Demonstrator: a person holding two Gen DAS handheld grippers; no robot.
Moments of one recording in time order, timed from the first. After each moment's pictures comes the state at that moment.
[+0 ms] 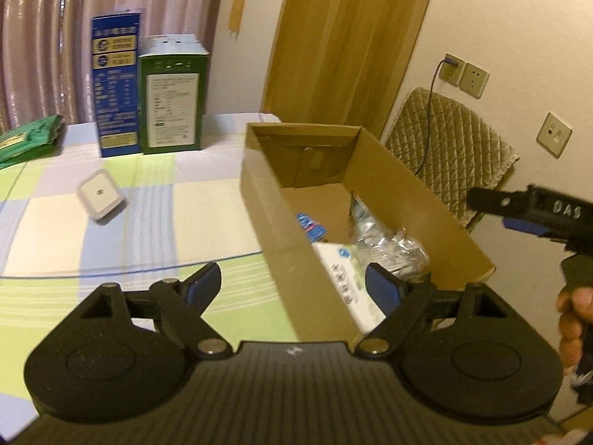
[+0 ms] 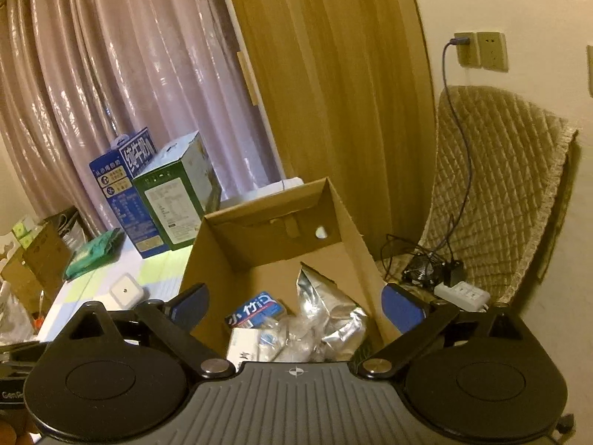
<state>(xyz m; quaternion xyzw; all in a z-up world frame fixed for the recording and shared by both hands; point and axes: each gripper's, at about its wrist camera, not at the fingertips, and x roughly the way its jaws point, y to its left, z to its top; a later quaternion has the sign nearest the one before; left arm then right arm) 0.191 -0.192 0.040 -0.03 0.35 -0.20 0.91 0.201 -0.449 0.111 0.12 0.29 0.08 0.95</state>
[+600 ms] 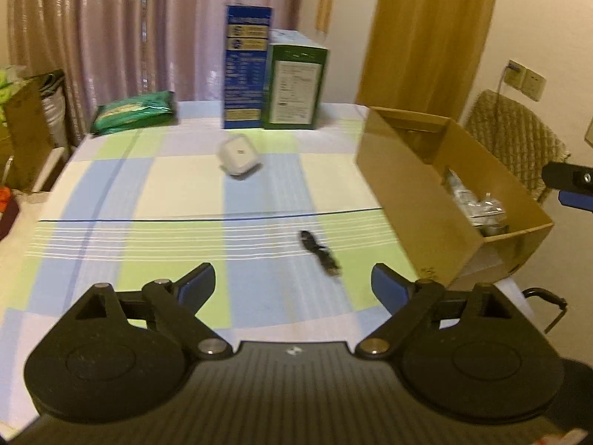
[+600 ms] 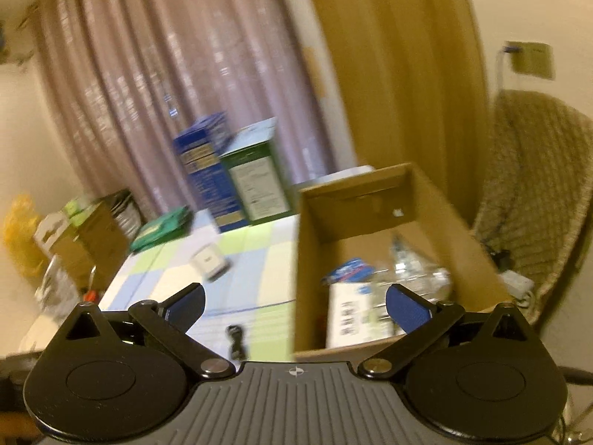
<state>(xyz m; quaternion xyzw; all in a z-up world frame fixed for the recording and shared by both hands) 0.115 -0.053 0.040 -0.02 0.36 -0.09 0.93 0.126 -0.348 0.136 0.10 0.29 0.18 0.94</state>
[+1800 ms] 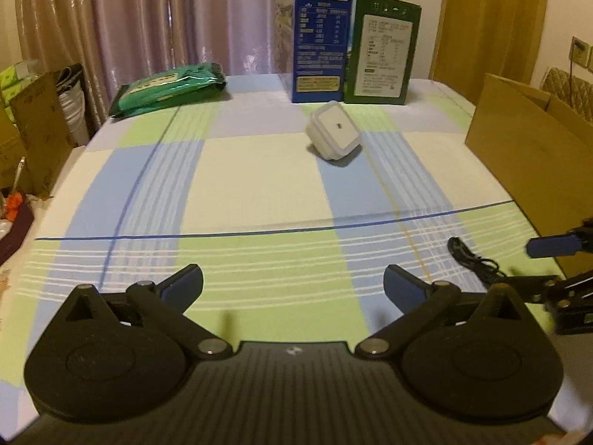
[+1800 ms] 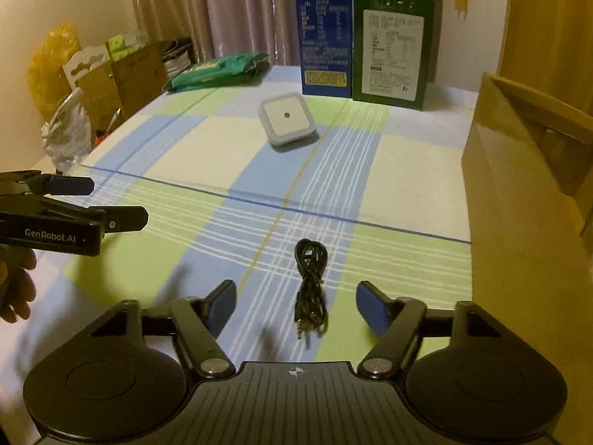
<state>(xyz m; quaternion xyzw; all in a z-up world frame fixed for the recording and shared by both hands) 0.244 0.026 -0.070 0.01 0.37 -0.06 0.93 0.237 -0.185 -0.032 -0.08 0.40 0.27 0.87</state>
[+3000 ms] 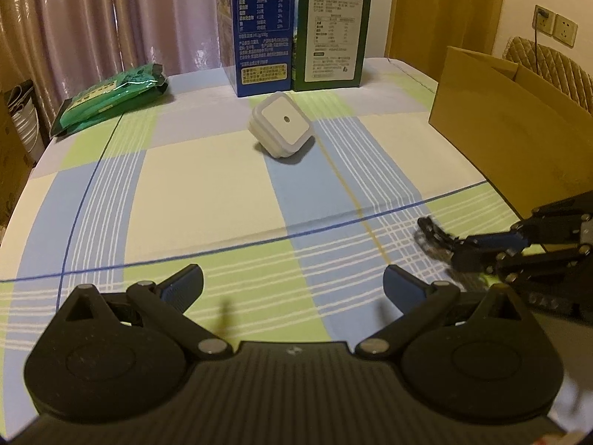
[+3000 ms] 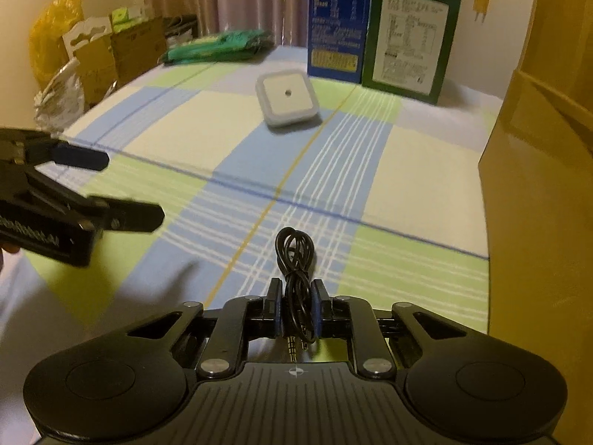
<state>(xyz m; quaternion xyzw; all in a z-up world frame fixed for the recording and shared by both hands) 0.275 0.004 -0.079 0.05 0.39 -0.12 0.91 0.257 -0.169 -0.053 -0.12 0.39 0.26 0.87</state>
